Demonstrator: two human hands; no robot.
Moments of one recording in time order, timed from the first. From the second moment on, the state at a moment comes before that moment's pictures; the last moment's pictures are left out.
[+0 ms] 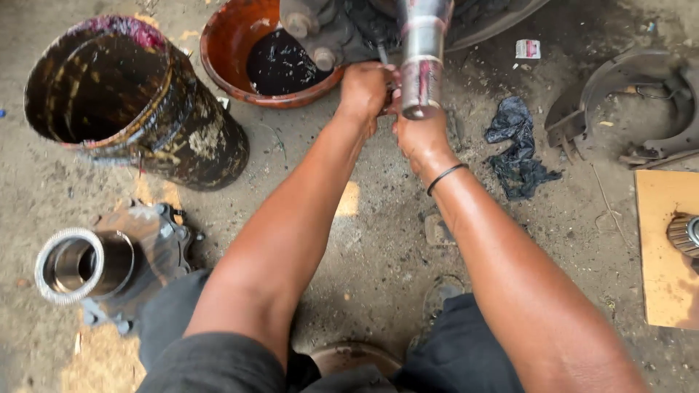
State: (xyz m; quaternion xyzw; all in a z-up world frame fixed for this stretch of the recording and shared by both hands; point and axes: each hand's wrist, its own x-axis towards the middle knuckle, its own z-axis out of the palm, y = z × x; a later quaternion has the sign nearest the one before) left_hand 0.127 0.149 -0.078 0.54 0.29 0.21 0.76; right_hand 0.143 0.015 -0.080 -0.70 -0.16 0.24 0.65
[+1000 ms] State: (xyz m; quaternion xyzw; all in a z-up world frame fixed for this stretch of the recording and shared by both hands) left_hand 0.107 0.175 -0.044 0.56 0.29 0.22 0.74; right_hand 0.121 0.063 -0.055 -0.65 -0.11 0.32 0.68
